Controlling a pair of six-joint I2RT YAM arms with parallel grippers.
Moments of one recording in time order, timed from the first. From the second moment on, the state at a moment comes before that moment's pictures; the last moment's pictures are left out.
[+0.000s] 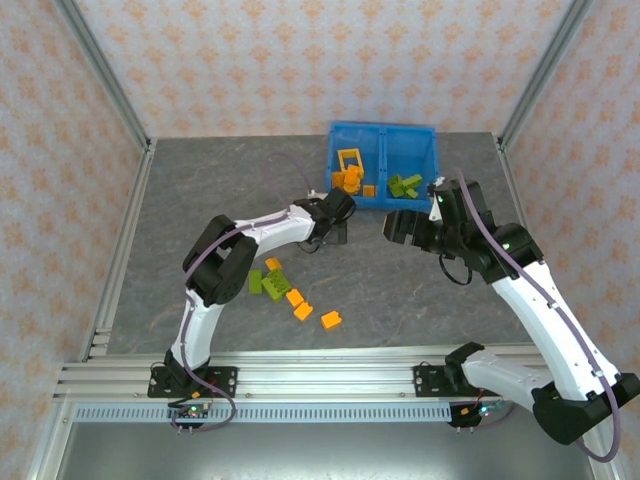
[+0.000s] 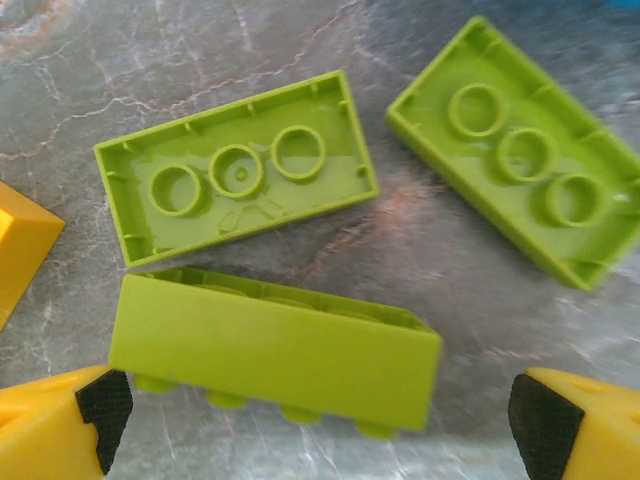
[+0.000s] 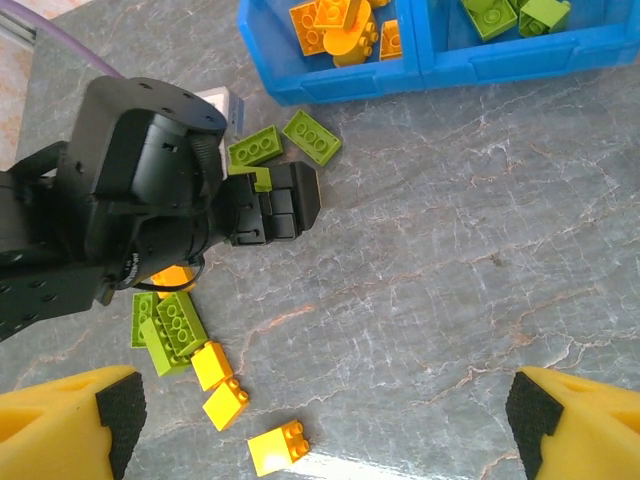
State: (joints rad) left arm -0.66 2.13 1.56 -0.64 -0.34 -0.69; right arm 0.47 1.03 1.28 -1.06 -0.05 0.58
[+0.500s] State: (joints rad) left arm -0.63 2.16 1.58 -0.64 -0.39 -0.68; right arm 0.47 1.03 1.28 -1.06 -0.04 0.58
